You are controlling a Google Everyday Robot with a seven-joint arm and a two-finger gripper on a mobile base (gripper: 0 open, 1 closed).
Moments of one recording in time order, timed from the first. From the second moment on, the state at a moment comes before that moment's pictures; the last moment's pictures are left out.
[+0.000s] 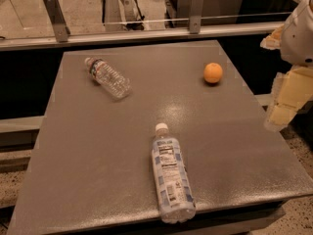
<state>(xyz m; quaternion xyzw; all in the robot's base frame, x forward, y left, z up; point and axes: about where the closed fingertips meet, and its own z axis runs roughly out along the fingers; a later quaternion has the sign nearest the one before) 0.438 -0.217 0.977 -0.60 0.78 -0.03 0.16</state>
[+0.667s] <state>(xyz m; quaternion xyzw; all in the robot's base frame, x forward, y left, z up) 0.461 -0.189 0.974 -0.61 0.77 -0.02 0.17</state>
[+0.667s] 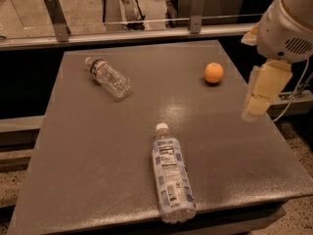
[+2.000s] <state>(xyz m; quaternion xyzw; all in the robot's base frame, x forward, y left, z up) 0.632 -0.003 0.933 -0.54 0.82 0.05 0.21</state>
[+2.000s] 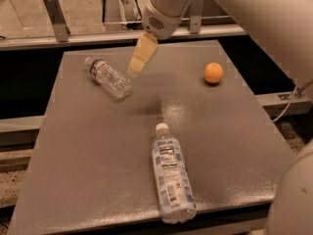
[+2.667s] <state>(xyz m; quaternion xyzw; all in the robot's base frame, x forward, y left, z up) 0.671 0.067 0.917 -0.47 0.86 0.07 0.20</state>
